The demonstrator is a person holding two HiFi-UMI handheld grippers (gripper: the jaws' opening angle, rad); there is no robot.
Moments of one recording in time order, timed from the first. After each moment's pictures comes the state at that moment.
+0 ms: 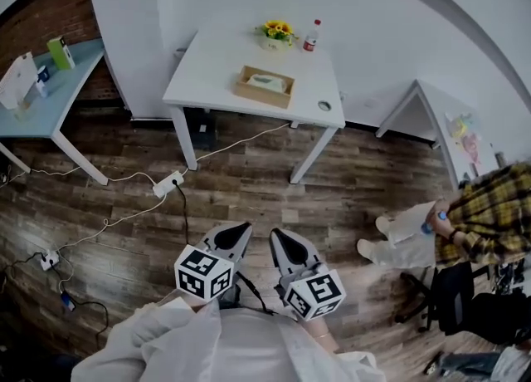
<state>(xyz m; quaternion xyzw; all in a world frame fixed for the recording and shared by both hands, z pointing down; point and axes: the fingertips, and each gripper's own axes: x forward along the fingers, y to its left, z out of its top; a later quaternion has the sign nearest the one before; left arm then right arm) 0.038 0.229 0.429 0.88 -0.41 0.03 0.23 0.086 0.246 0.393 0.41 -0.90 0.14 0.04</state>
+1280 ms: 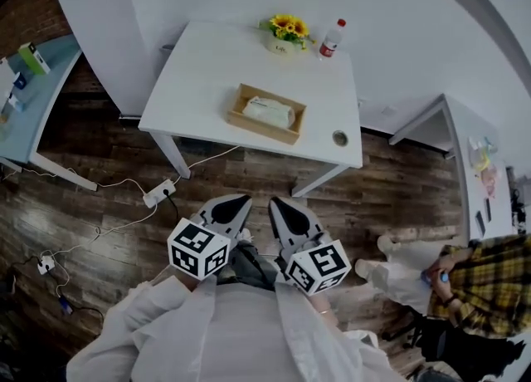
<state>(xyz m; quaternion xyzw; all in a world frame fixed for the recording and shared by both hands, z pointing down) 0.027 -0.050 0.436 0.88 -0.42 0.03 0.23 0.068 -0.044 0.401 0.37 -0.92 0.15 0.06</state>
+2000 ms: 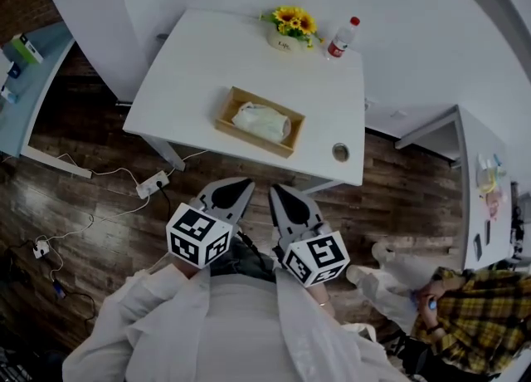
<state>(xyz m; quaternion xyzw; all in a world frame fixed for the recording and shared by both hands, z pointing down) 0.050 -0.148 0.439 0.86 -0.45 0.04 0.24 0.091 -0.142 0.418 0.36 -0.92 0.16 0.08</state>
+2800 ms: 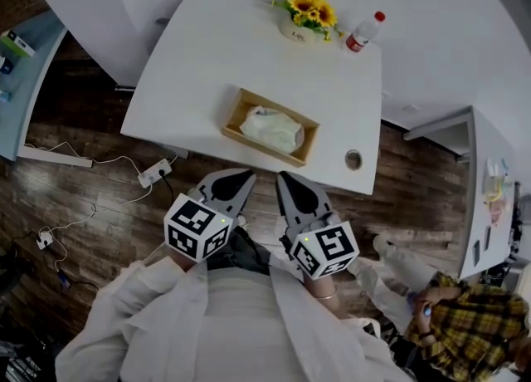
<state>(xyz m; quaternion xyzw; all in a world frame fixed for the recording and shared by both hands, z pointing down) 0.020 -0.203 0.455 0.86 -0.44 0.06 0.27 0.063 -0.209 0.425 0.35 -0.91 0.18 0.11</state>
